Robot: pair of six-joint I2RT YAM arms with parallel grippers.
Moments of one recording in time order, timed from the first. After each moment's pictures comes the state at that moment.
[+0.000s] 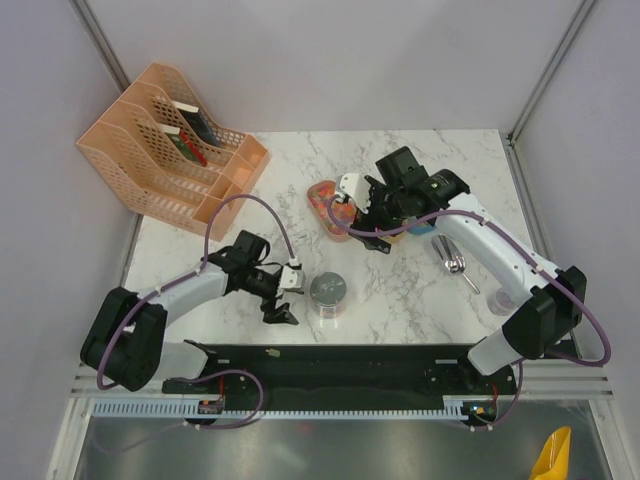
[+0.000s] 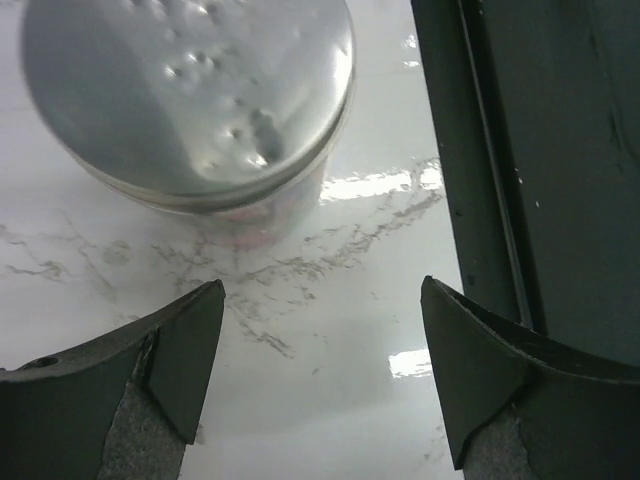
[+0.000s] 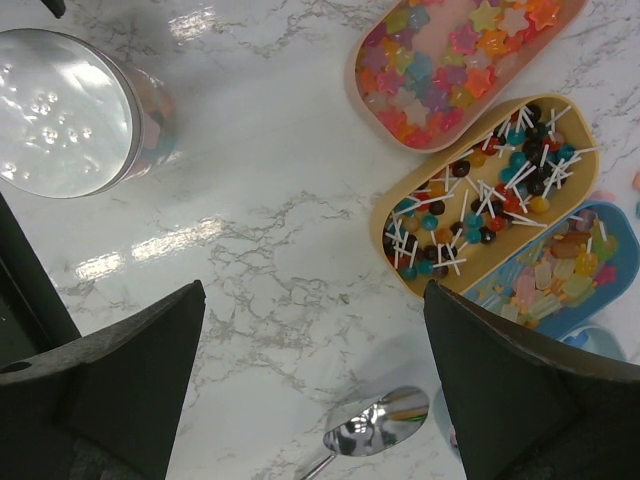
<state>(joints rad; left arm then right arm) -0.45 1.31 0.57 -0.43 0.95 1.05 0.58 1.54 1.52 -0.97 -0.26 -0.64</state>
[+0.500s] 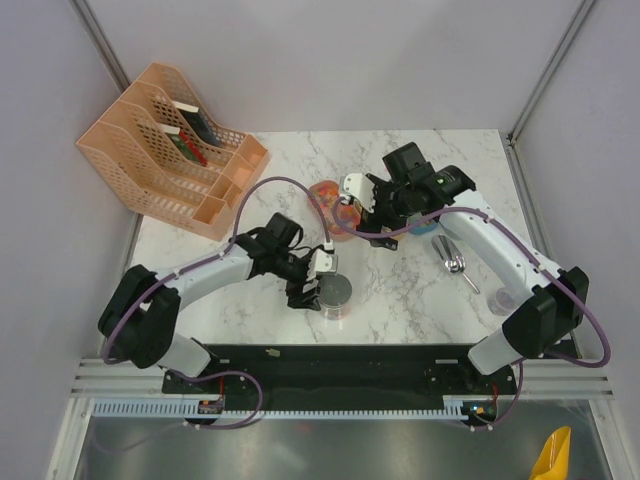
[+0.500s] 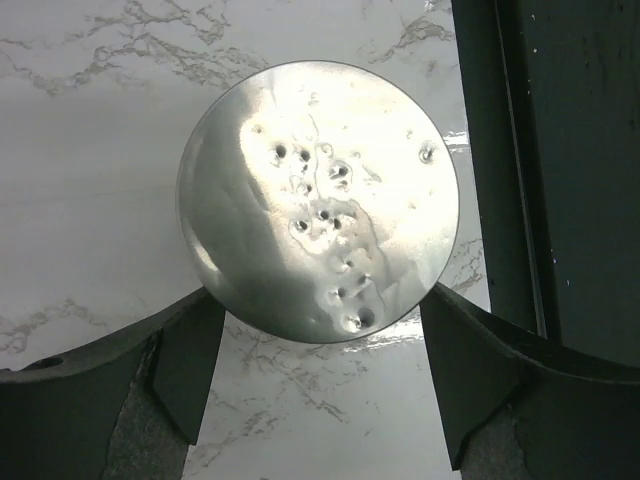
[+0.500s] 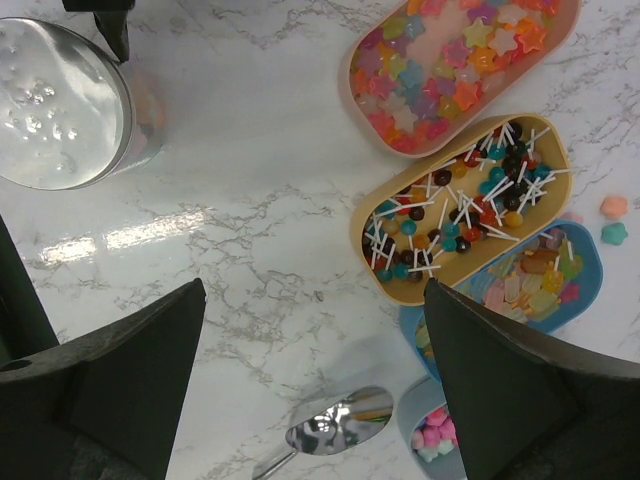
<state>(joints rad) -0.63 1.46 0.84 -0.44 0.78 0.83 0.54 1.54 1.53 -0.99 -0.32 -0.77</state>
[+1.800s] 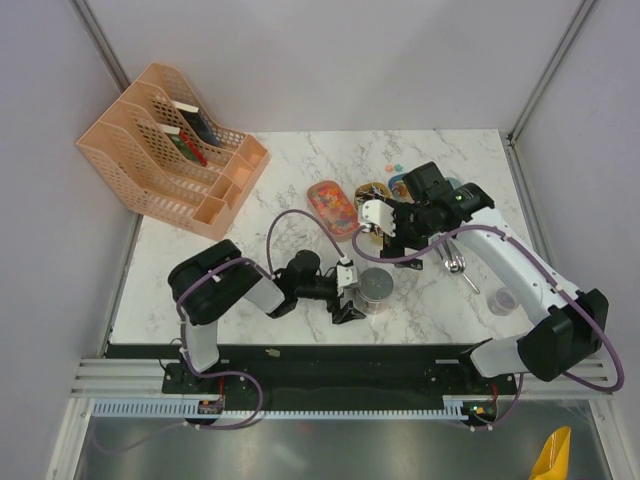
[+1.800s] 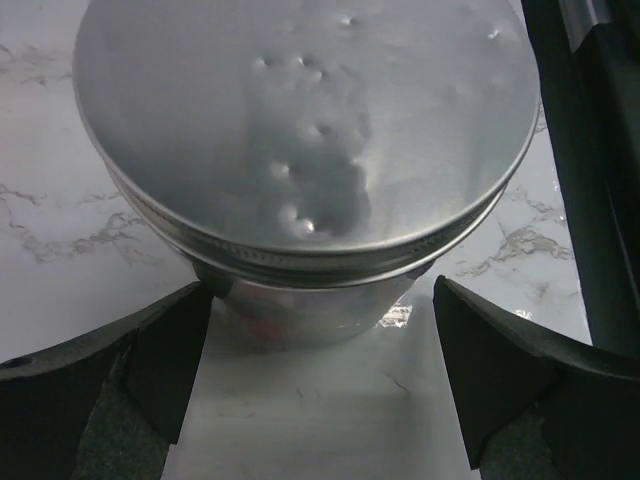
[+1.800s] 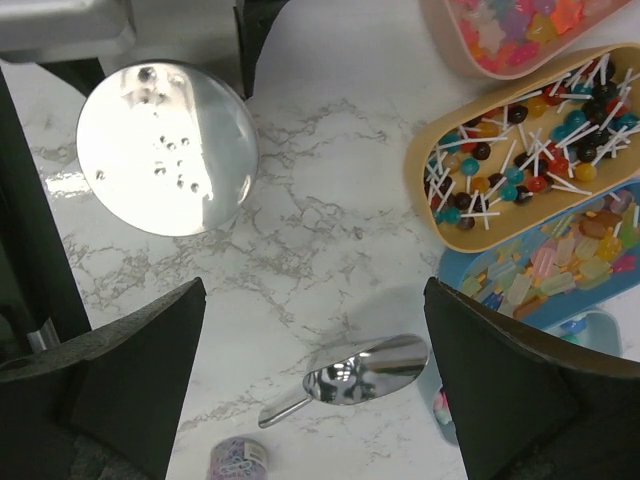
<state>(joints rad) -0.85 1.88 0.58 0.87 0.65 0.24 0.48 1.41 1.35 -1.07 -0.34 -0.94</state>
